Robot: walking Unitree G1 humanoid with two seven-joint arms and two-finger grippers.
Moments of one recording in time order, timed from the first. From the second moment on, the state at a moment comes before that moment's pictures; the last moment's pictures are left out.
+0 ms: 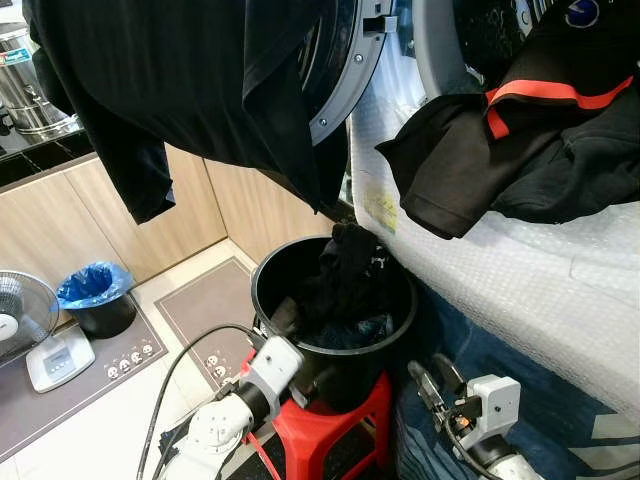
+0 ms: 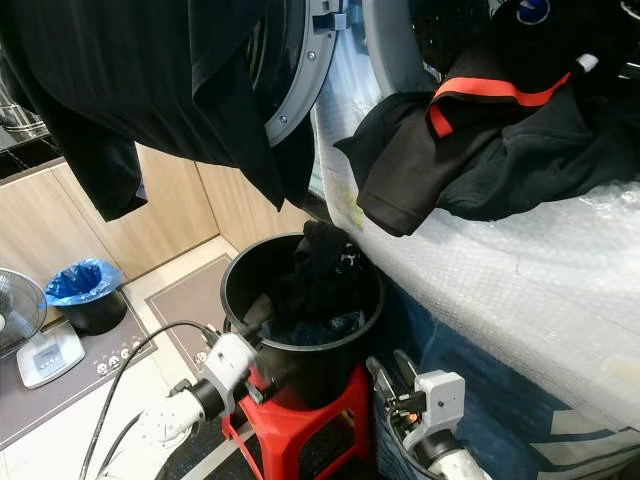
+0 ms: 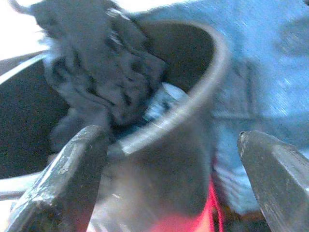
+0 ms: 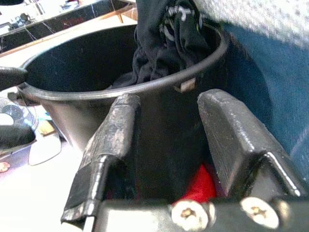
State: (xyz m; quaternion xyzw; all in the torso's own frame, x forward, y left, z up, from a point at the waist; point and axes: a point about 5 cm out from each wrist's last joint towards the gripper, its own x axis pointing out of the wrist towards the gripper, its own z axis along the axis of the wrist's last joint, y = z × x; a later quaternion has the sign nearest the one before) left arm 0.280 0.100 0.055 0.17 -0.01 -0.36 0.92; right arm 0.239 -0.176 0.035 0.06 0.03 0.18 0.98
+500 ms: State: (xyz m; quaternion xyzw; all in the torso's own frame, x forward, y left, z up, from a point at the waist) left arm 0.275 0.101 0.043 0.30 -0.01 -0.40 0.87; right arm 0.231 -0.180 0.007 0.05 0.09 0.19 0.98
